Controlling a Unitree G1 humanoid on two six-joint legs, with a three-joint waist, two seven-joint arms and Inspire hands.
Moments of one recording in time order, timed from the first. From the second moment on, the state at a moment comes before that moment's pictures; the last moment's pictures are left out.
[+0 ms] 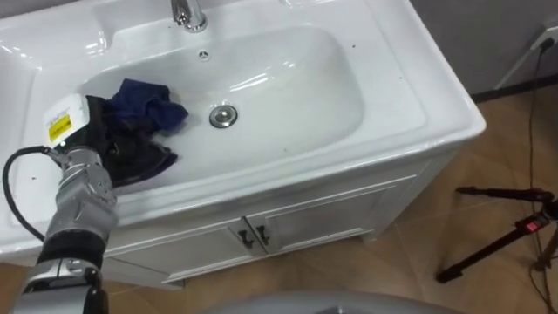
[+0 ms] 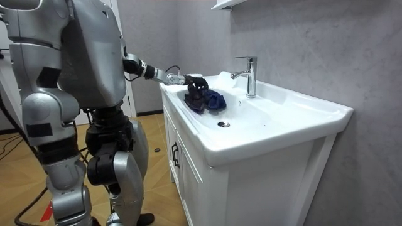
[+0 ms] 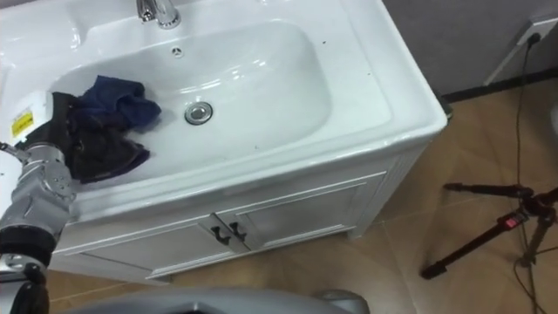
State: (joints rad) left arm -0.19 0.38 0.14 0.71 0.82 0.06 0.32; right arm 0.09 -0.35 -0.02 1.35 -0.41 0.12 0.11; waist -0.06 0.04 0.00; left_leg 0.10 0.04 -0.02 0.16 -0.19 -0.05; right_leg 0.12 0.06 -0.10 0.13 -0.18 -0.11
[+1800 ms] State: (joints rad) left arm 0.02 0.39 0.35 0.42 0.69 0.04 0.65; right arm 0.21 -0.34 0.01 1.31 -0.44 0.11 0.11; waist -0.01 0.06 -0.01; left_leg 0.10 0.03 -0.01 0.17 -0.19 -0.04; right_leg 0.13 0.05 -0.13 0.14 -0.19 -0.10
